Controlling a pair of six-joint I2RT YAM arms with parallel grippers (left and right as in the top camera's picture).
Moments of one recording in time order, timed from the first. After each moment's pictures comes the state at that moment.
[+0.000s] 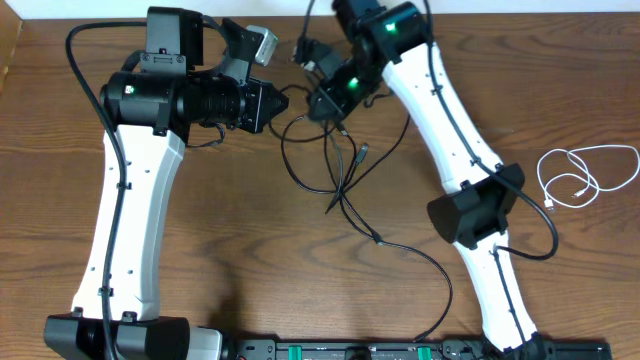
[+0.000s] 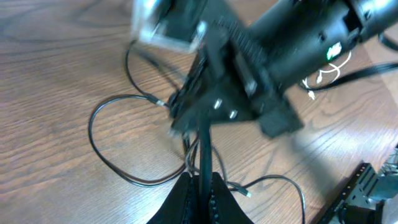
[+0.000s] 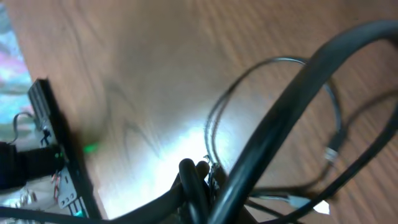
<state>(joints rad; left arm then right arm) -0.10 1.59 1.72 -1.12 0.62 0.15 0.48 2.46 2.72 -1.55 -0.59 -0.30</state>
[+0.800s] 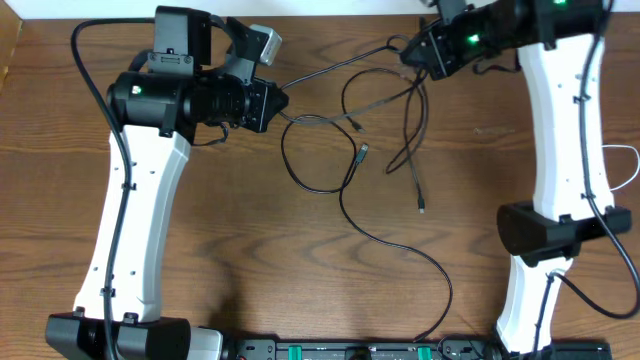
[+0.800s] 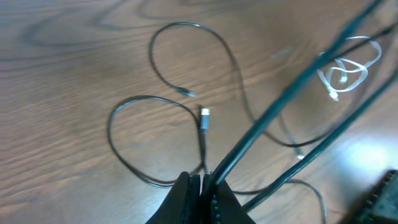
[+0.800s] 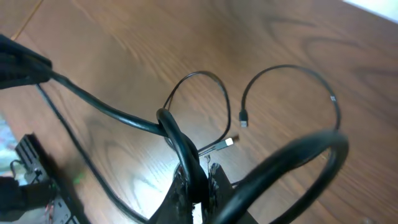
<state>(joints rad) -0.13 1.59 1.72 -1.10 0.52 0.14 0.20 2.15 2.72 -1.63 -0.54 -0.26</state>
